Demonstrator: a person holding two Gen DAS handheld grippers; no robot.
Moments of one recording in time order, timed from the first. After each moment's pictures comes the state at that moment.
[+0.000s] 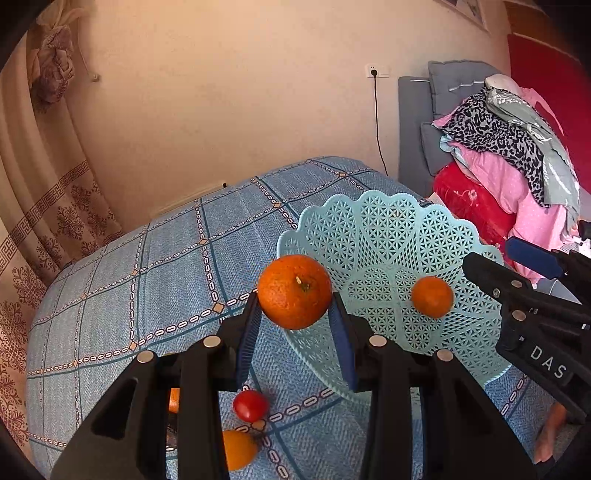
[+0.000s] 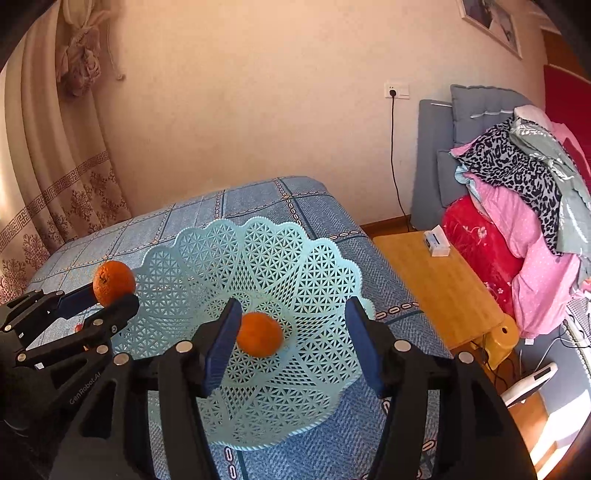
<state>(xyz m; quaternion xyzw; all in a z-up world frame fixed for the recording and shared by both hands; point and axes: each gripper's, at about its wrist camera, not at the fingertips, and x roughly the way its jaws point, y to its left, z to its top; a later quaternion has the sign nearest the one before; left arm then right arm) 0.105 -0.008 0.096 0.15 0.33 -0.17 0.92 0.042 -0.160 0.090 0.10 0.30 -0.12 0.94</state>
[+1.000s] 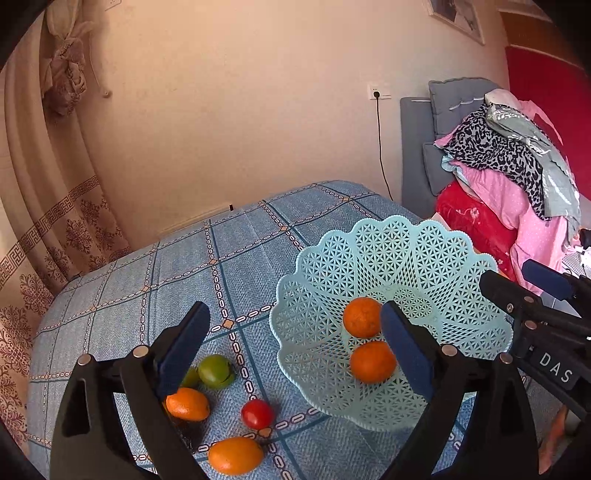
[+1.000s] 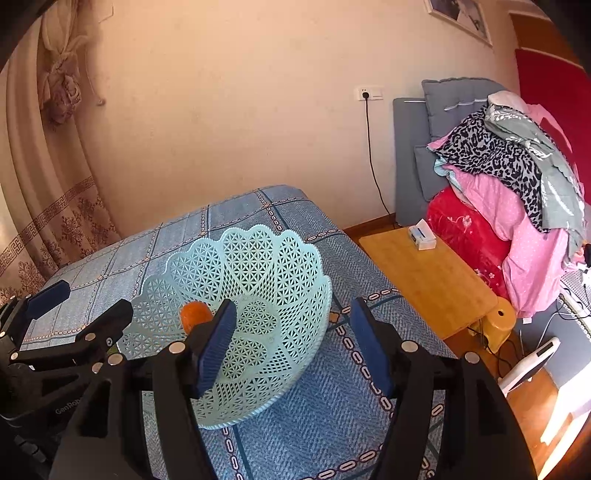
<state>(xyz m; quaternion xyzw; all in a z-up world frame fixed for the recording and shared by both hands) 0.089 -0.004 0.111 0.14 0.28 -0.16 0.94 0.019 -0.163 0.090 0.13 0.28 -0.15 0.94</state>
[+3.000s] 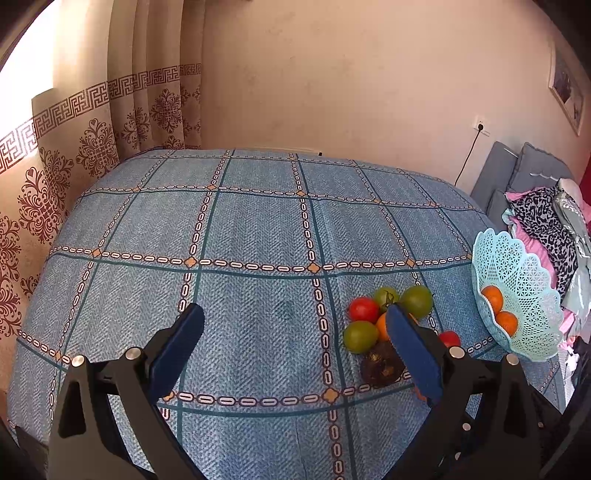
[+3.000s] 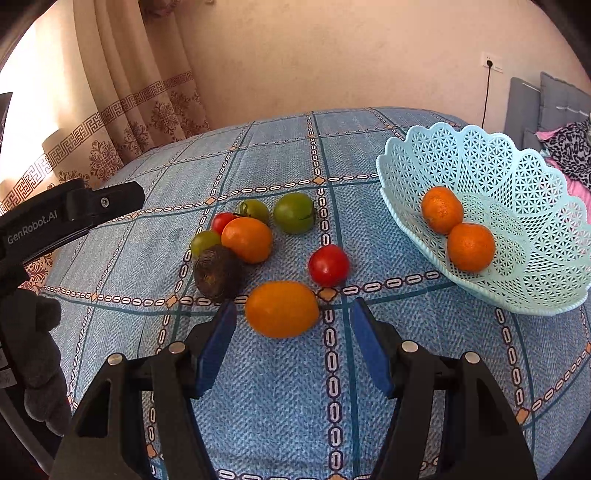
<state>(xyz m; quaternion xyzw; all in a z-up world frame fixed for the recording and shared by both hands) 0.109 0.231 0.085 -0.05 0.38 -0.05 0.92 0.050 0.038 0.038 0.08 0.41 0.03 0.91</state>
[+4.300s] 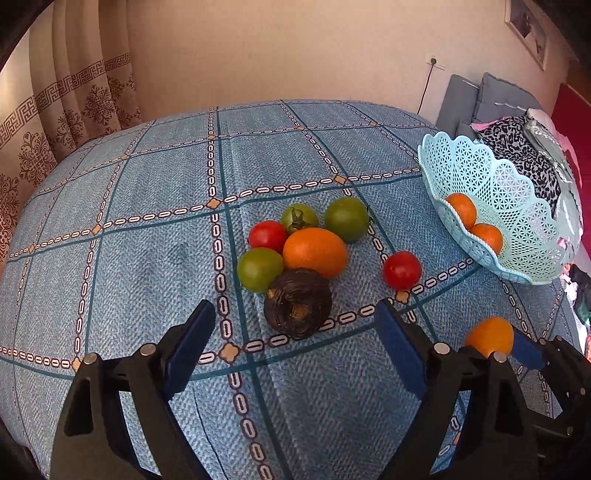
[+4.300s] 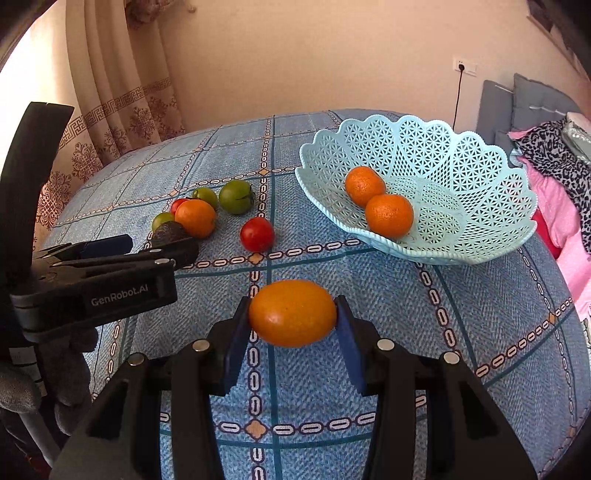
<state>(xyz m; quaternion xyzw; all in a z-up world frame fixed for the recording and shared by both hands) 0.096 0.147 0.036 0.03 0.44 -0.13 0.89 0.006 -0.006 0.039 0.06 0.40 -0.02 0.92</state>
